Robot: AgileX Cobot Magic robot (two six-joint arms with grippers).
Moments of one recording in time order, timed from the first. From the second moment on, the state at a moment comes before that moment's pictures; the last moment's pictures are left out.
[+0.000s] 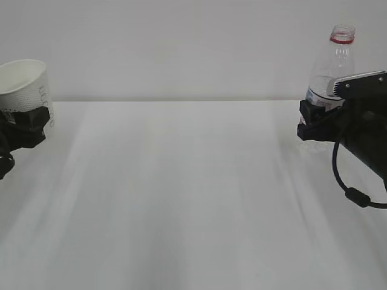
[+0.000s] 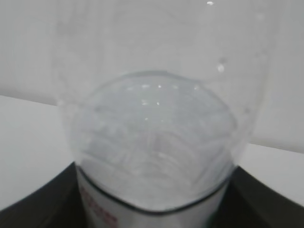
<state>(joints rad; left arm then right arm) -0.07 1.72 -0.49 0.07 -0.95 -0.14 0.12 1.89 -0.65 0.02 -0.95 -0.15</state>
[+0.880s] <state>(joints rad) -0.03 1.90 -0.55 0.01 -1.07 -0.13 0.12 1.89 -0.65 0.02 -0.95 -0.15</state>
